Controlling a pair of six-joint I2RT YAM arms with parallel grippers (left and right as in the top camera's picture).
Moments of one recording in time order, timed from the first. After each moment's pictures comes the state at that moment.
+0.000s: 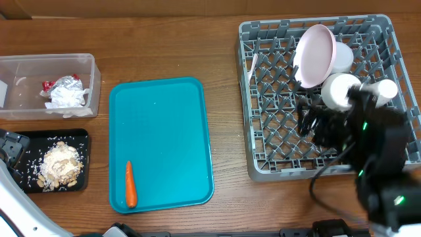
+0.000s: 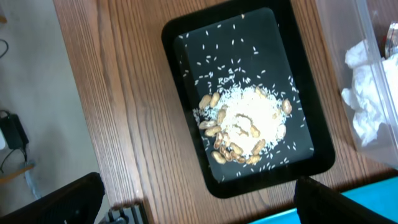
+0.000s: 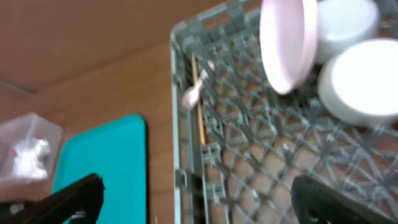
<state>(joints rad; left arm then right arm) 0.81 1.37 1.48 -1.32 -0.24 -0.46 0.10 0.79 0.97 -0.76 -0.15 0.41</state>
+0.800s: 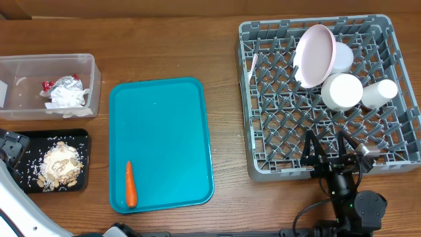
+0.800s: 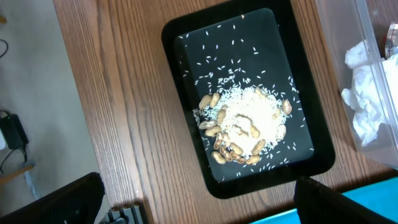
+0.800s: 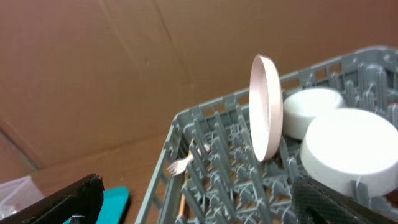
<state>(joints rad) 0.81 1.37 1.48 -1.32 -0.24 -0.46 -0.07 0.04 0.18 -0.13 -0.20 0.39</state>
